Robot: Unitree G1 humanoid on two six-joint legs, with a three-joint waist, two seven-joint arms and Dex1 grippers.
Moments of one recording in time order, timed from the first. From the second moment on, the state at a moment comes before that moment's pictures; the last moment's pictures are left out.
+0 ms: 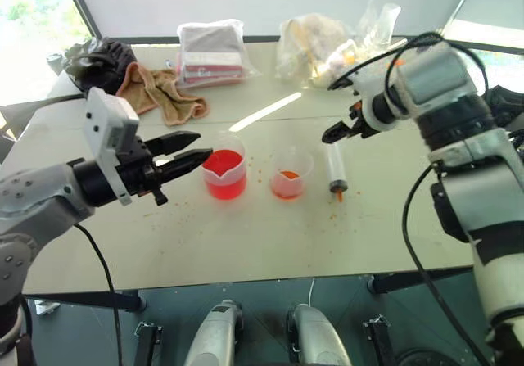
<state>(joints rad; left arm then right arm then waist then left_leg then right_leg) -0.29 0.91 0.37 -0.64 -1.09 0.83 -0.50 -1.43 -0.58 0.49 0.73 0.11 1.45 0.86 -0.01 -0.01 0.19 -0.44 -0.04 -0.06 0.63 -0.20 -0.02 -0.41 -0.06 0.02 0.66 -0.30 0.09</state>
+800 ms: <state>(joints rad) -0.26 0.94 0.39 -0.69 -1.14 0.84 -0.43 -1.48 -0.33 0.33 1.19 0.00 1.23 0.62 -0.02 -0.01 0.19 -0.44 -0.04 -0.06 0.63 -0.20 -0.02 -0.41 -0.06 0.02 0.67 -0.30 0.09</state>
